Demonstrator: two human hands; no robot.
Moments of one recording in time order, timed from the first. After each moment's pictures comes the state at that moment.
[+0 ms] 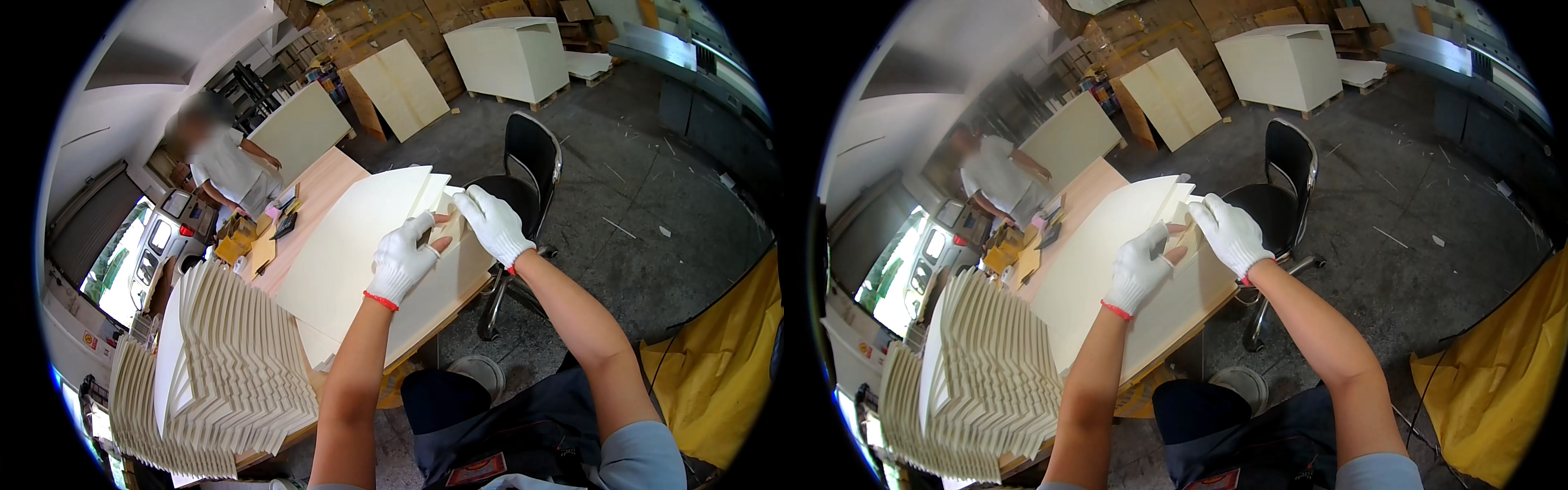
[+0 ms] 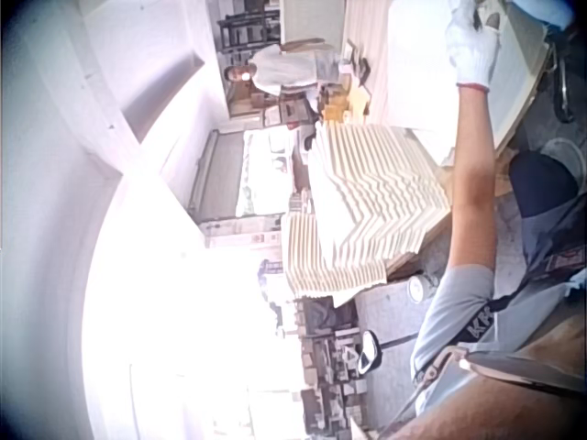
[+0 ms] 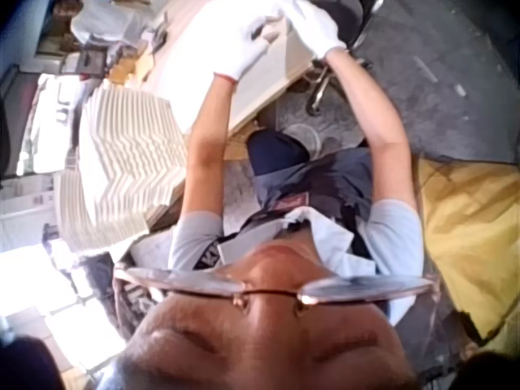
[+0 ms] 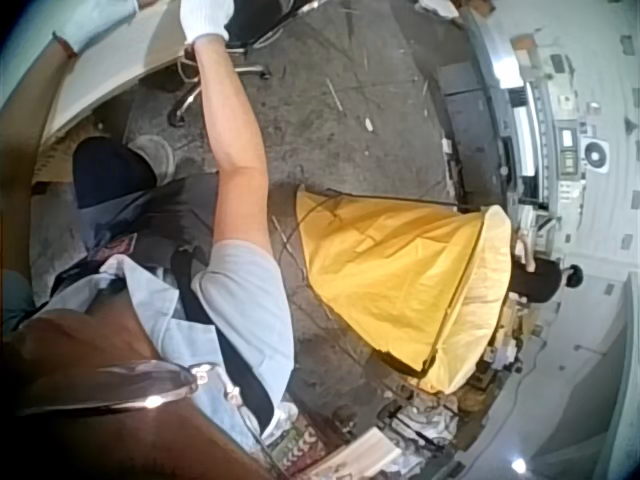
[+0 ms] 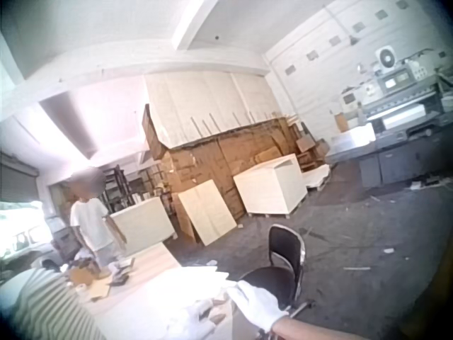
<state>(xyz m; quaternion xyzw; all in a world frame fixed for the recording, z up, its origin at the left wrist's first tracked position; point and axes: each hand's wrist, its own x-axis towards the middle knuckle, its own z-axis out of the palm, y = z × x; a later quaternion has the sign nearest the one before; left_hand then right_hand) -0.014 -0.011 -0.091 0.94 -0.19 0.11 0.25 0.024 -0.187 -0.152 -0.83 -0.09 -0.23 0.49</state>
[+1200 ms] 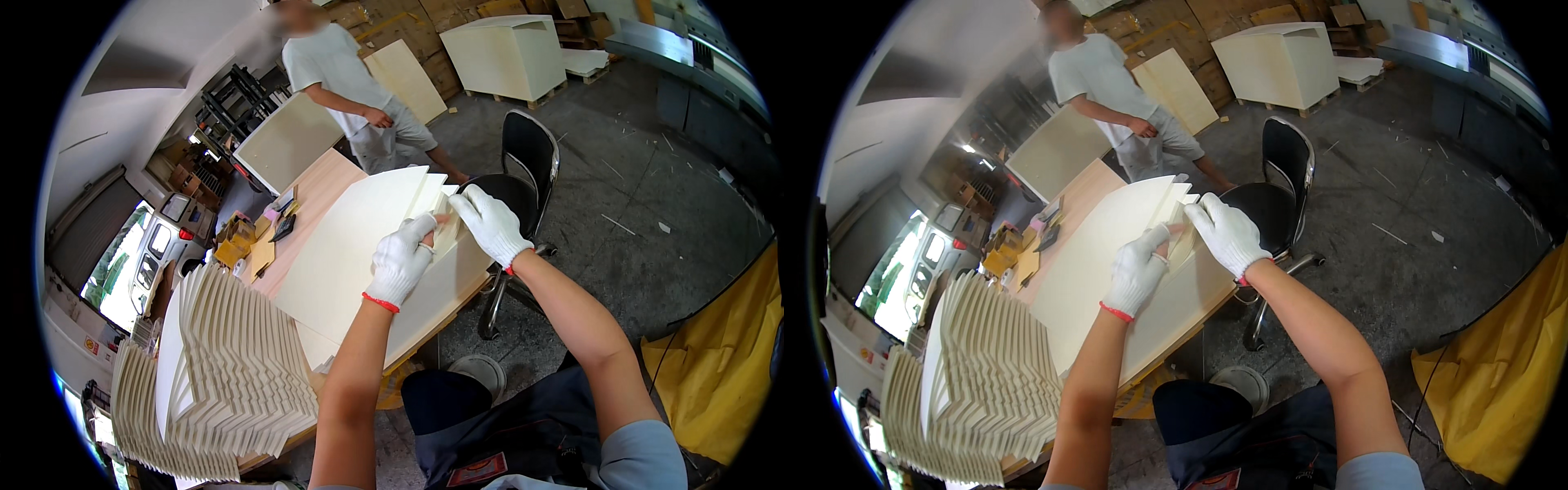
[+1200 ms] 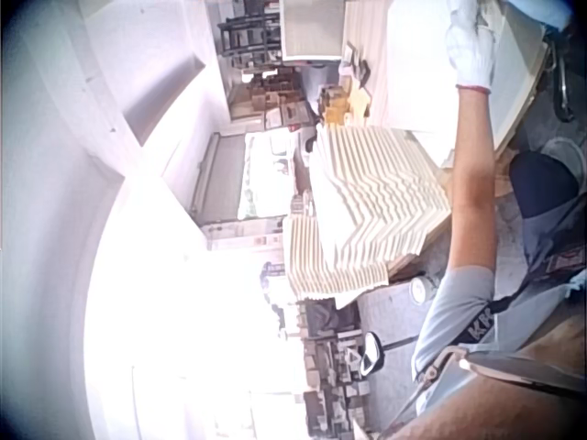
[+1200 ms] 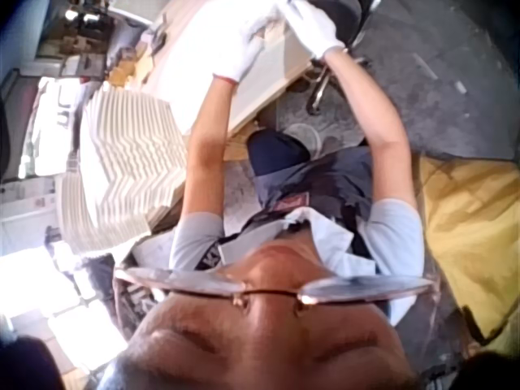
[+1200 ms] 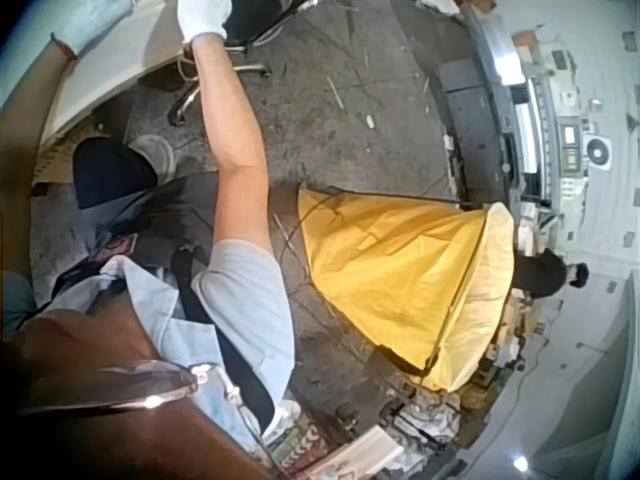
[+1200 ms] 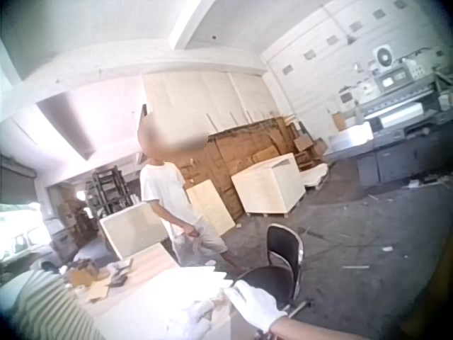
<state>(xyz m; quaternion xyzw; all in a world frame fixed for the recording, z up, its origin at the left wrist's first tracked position) -0.007 -0.005 -0.102 0.93 -0.23 0.16 0.23 0.022 -0.188 -0.150 -0.85 -0.09 -0.21 0.48</state>
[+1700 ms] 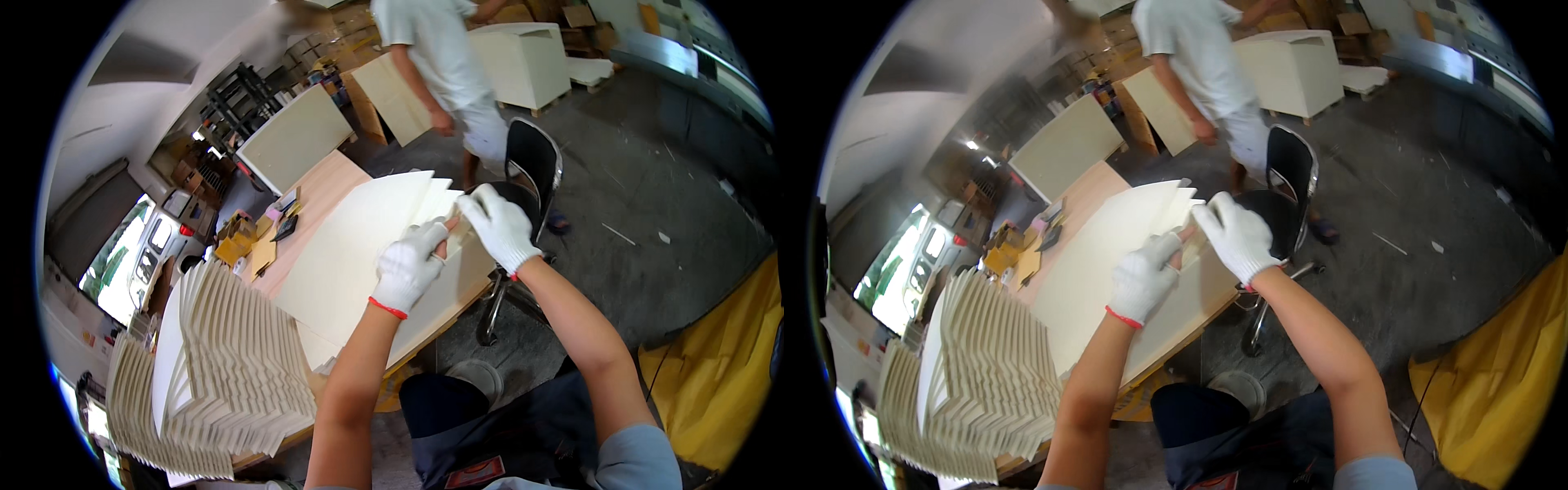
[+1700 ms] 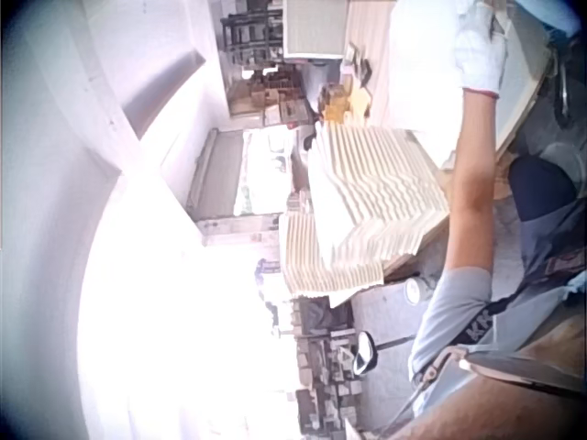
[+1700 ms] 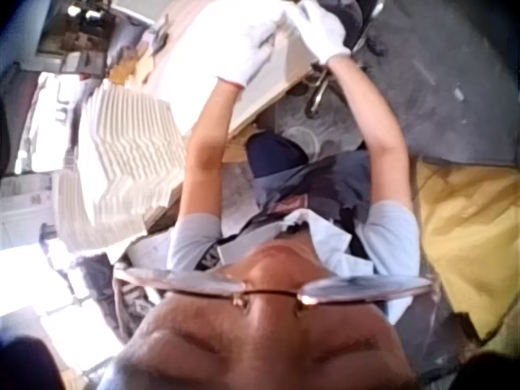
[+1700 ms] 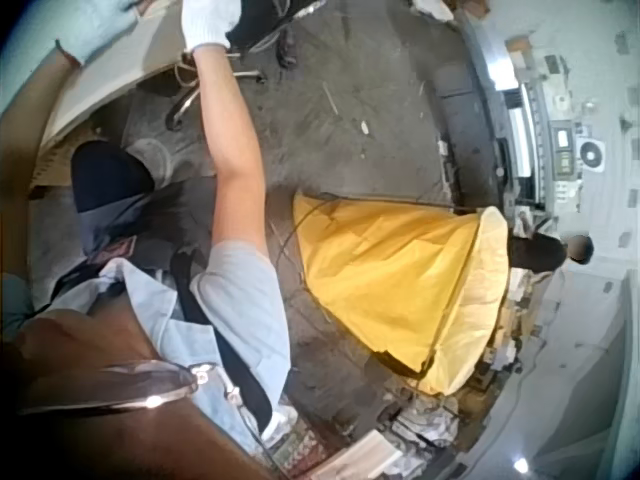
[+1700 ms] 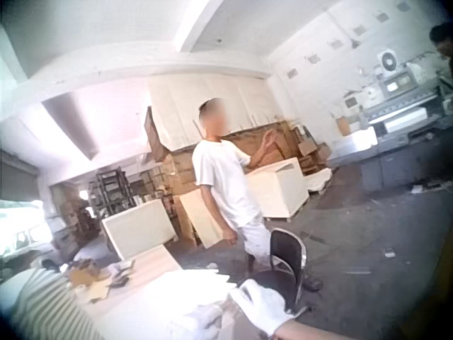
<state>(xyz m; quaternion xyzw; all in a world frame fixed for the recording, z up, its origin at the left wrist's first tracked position) -0.012 -0.006 -0.106 0.91 -0.30 0.24 0.14 0.017 -0.190 -0.142 -0.83 -0.09 -0.27 0.48</state>
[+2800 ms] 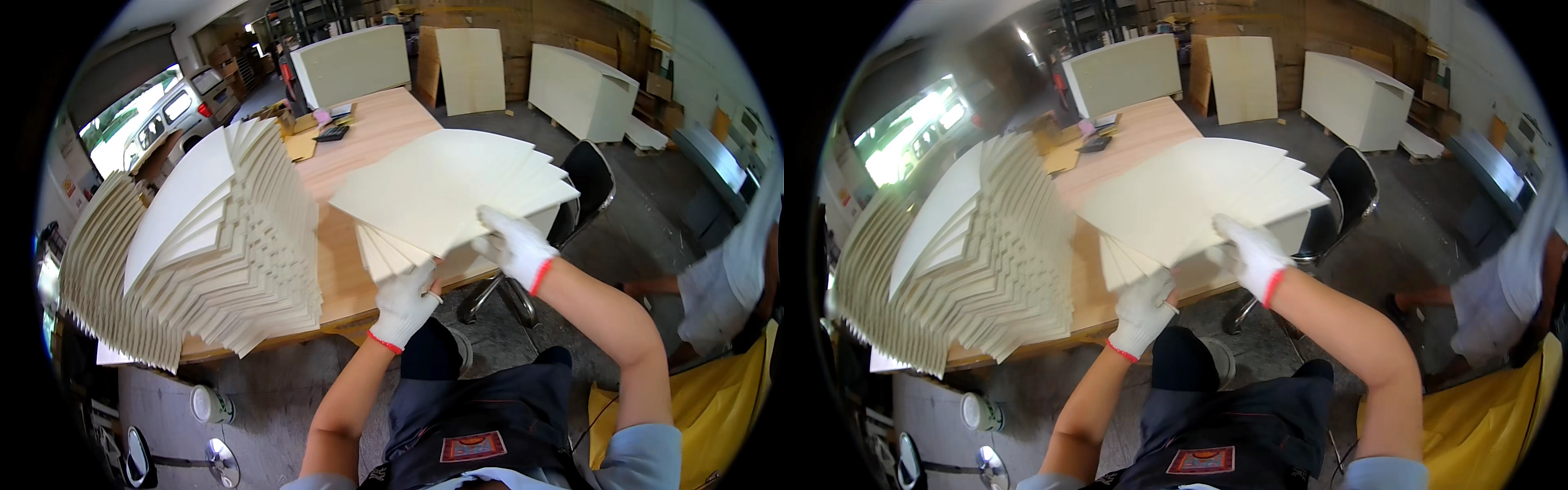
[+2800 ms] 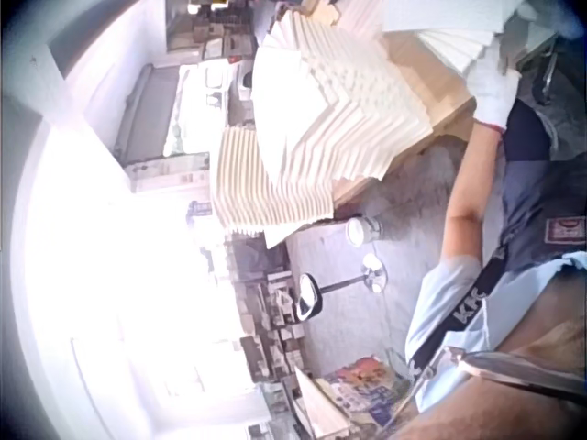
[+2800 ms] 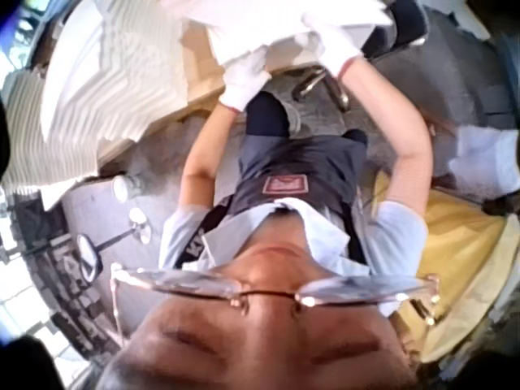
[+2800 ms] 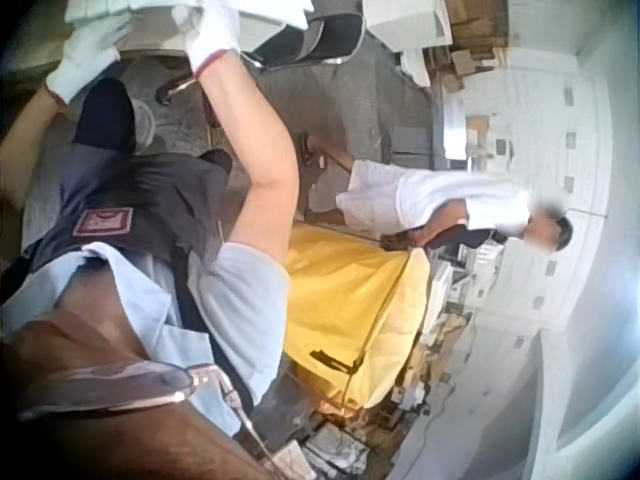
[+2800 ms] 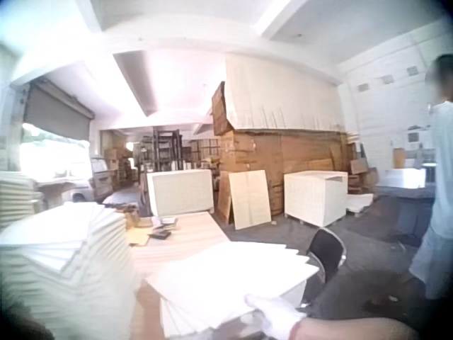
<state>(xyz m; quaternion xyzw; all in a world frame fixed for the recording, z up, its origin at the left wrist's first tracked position) -0.173 0.096 -0.177 0.95 -0.01 0.20 0.24 -0.077 -0.087 -0.117 -0.49 0.03 0.20 0.85</state>
